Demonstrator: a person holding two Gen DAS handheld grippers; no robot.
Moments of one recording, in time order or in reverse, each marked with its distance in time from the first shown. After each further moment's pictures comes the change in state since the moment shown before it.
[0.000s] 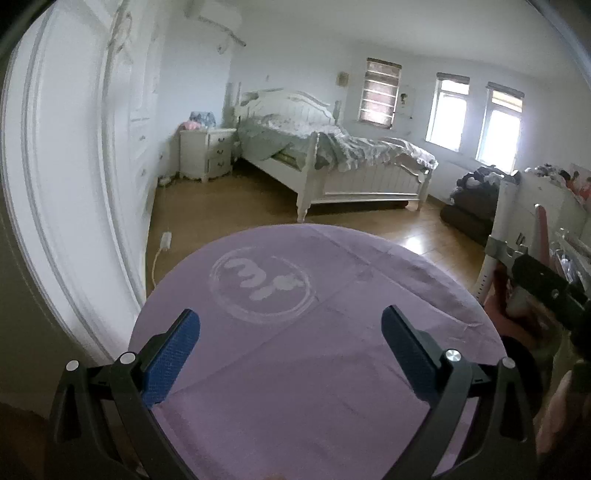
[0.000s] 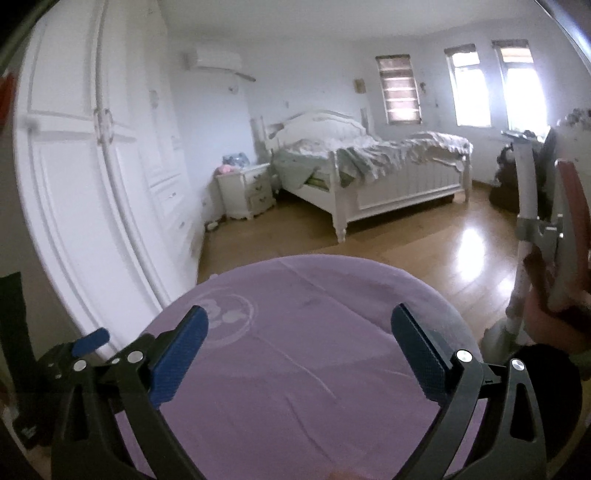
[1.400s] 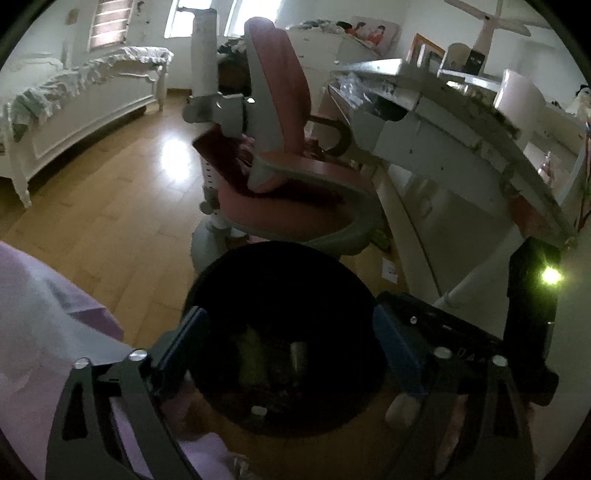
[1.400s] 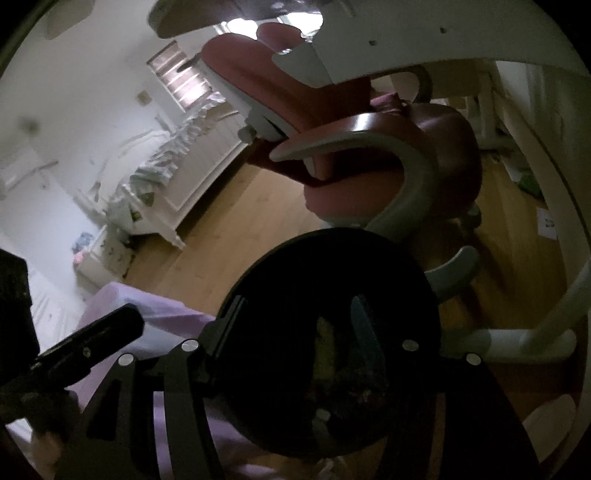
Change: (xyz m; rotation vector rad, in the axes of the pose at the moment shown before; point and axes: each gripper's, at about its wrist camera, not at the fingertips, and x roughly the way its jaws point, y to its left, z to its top) left arm 0.109 -0.433 -0.088 0.536 0.400 -0.825; right arm -0.080 -0.411 -0.164 0.698 0.084 -0.414
